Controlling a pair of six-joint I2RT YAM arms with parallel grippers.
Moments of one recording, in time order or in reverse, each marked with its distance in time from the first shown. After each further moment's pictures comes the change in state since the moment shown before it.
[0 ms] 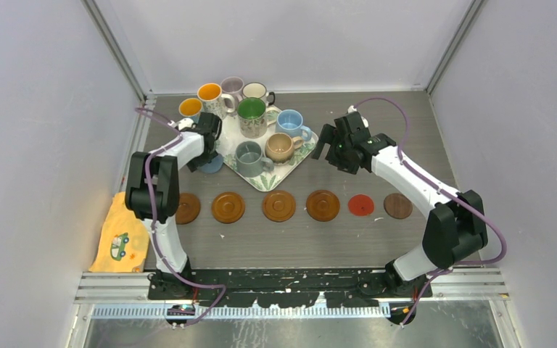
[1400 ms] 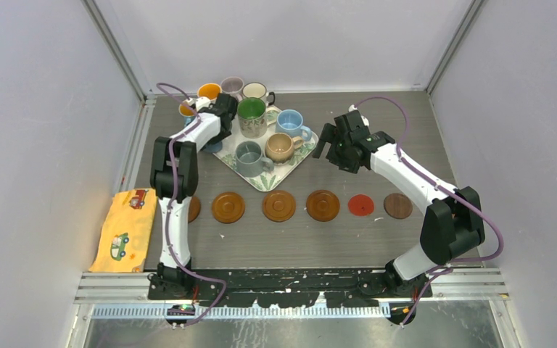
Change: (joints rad) left arm -0.046 0.320 0.462 -0.098 -0.097 0.061; right arm -0.012 0.024 0.018 -0.016 0.010 -0.001
